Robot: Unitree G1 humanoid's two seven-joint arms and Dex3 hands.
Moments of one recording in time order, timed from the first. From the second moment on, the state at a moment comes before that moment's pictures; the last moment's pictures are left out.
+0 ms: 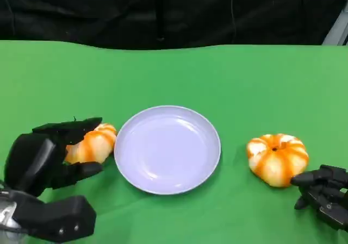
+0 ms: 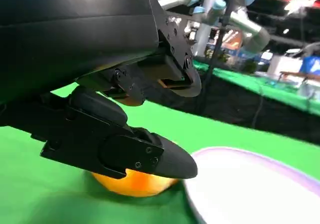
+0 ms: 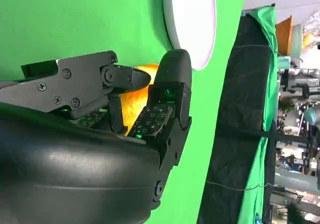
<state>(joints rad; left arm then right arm) -0.41 0.40 -0.22 0.98 0.84 -0.72 0.68 -0.16 -0.12 -0.22 0.91 0.20 -0.76 0.51</state>
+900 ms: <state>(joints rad) -0.52 0.38 -0.37 1.12 0.71 -0.58 0.51 -0.16 -0.12 -0.22 0.90 0.20 -0.77 0.49</state>
